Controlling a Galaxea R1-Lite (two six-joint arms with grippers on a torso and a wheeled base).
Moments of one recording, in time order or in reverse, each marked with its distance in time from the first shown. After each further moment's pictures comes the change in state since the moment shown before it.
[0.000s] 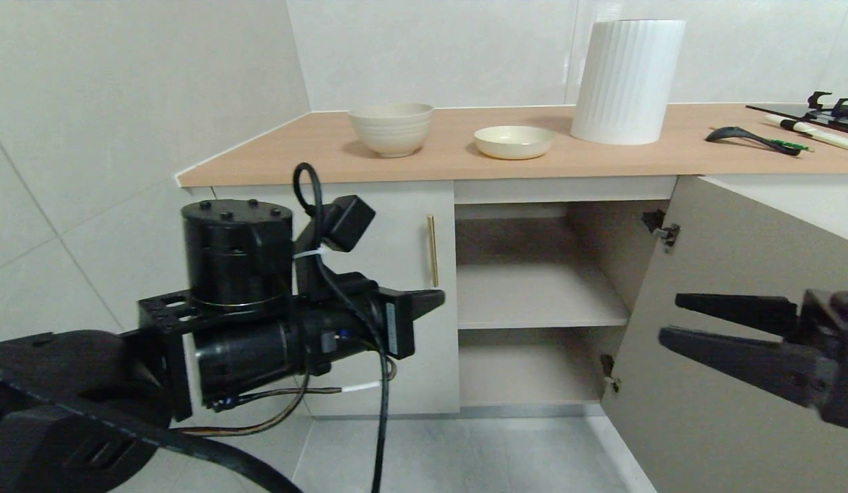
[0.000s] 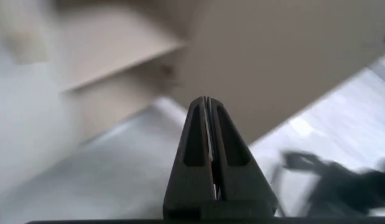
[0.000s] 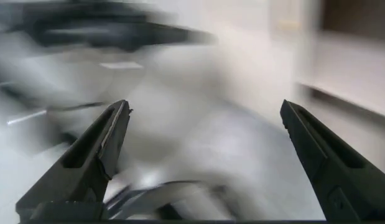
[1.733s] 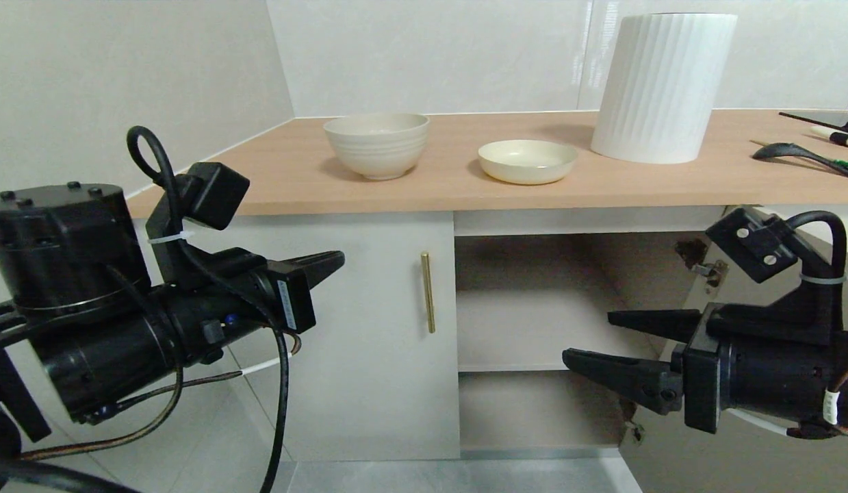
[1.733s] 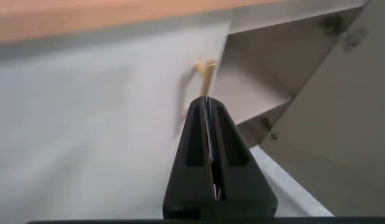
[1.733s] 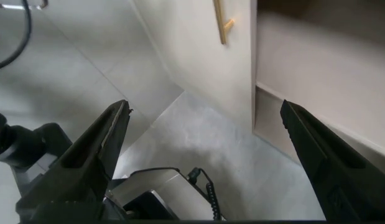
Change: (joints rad) left arm 0.159 -0.195 0.113 -0.042 0.127 0.160; right arm 0.172 0.171 -0.051 -0.006 -0.193 -0.028
